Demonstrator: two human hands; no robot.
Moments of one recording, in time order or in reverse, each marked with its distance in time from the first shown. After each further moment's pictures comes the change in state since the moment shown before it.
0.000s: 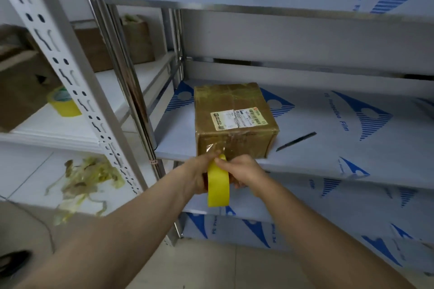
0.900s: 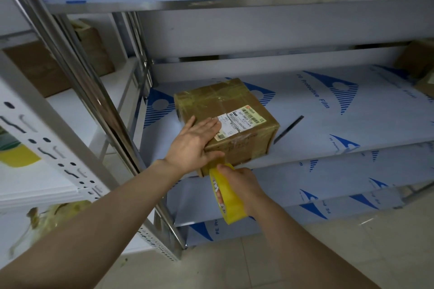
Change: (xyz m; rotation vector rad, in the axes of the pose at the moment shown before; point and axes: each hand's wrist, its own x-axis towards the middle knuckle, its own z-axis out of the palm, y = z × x) left_hand 0.060 0.080 -0.038 1.537 -0.075 1.584; right_hand 0.006 -0.011 0.046 0.524 0.256 0.181
